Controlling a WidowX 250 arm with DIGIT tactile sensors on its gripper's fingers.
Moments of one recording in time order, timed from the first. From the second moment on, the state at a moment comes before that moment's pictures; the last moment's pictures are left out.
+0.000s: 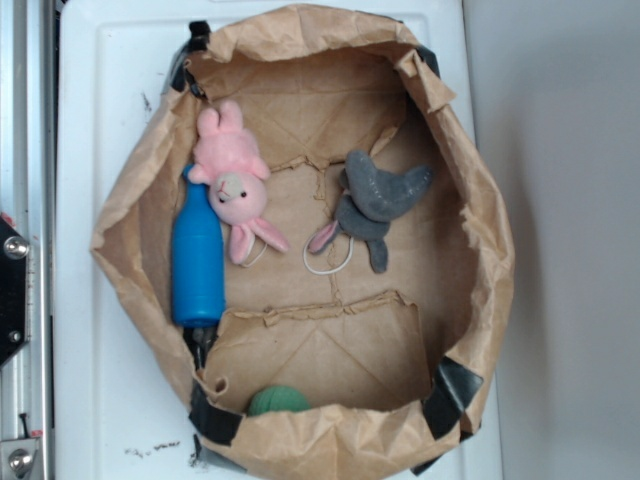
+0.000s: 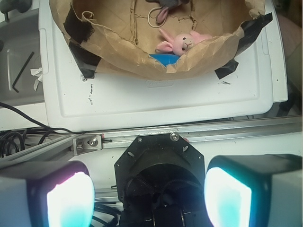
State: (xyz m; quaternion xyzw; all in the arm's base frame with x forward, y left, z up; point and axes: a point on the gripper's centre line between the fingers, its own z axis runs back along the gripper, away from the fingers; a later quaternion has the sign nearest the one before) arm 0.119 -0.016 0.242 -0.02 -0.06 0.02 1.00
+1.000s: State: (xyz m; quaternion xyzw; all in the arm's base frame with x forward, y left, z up) arm 0.132 -0.002 0.238 0.01 -0.05 0.01 1.00
